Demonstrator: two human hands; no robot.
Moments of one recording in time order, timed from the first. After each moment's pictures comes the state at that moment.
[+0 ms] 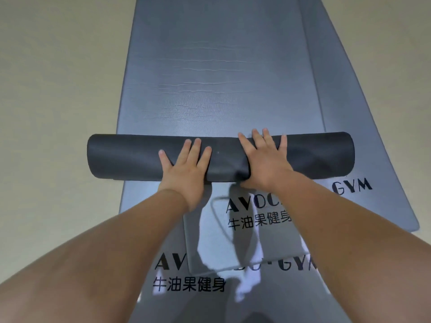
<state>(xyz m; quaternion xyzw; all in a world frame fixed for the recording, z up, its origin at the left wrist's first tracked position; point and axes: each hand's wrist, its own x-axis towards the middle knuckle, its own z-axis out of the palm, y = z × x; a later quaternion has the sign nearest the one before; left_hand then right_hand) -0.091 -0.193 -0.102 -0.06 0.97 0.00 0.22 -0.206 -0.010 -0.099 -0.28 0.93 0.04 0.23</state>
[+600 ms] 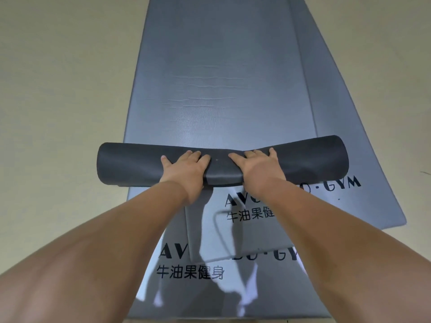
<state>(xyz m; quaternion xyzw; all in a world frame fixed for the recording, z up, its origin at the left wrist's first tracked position) -0.082 -0.195 -0.072 -0.07 0.96 0.07 0.26 -0.170 -0.014 -0.076 -0.30 0.91 0.11 0.26</state>
